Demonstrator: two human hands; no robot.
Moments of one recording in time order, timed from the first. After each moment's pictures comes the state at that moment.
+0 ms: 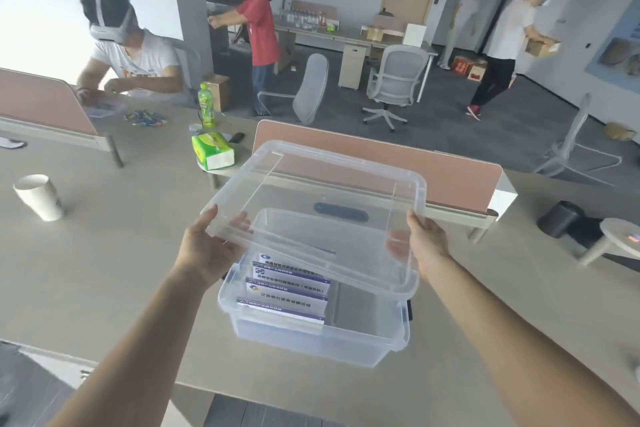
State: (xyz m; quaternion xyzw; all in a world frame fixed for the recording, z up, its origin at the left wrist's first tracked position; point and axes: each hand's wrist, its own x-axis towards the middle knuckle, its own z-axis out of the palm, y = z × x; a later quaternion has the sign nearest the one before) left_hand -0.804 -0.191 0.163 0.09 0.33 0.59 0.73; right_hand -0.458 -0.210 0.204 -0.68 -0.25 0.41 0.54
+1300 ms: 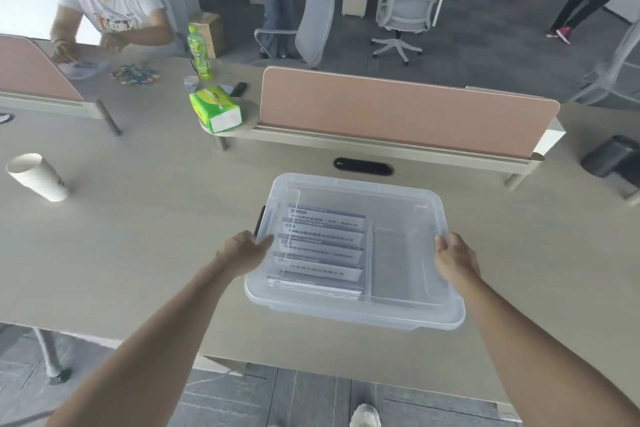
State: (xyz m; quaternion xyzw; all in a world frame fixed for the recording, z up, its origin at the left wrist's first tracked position) left_hand -0.820 -0.147 0.067 0.58 0.75 0.00 0.32; right_hand -0.430 -0.199 0.052 -0.88 -0.37 0.24 0.16
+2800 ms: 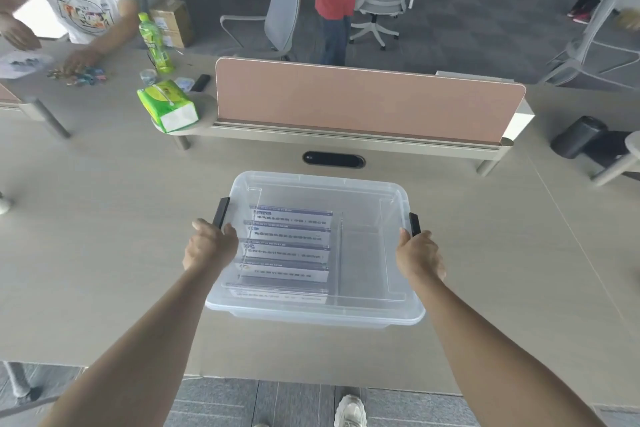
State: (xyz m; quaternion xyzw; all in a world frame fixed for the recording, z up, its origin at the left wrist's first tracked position) left_hand -0.772 -0.123 0.057 0.48 0.84 0.11 0.25; right_hand -0.433 -0.188 0.041 -0.92 -0.33 0.20 0.12
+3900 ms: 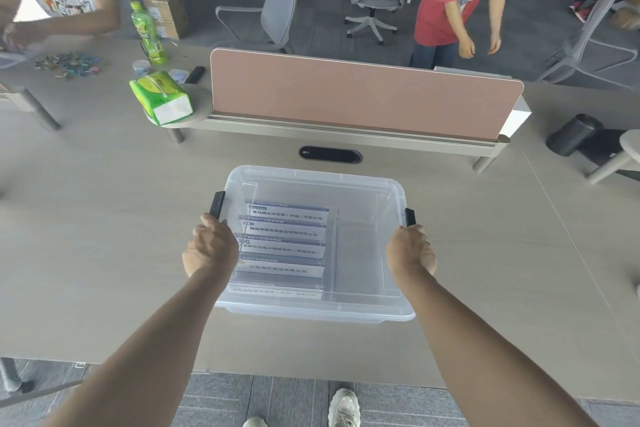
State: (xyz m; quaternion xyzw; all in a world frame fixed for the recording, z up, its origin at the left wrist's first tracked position) left_hand -0.760 -0.132 0.035 0.55 0.82 0.09 0.13; right_hand -0.449 -0.181 0.045 -0.92 -0.34 0.17 0.06
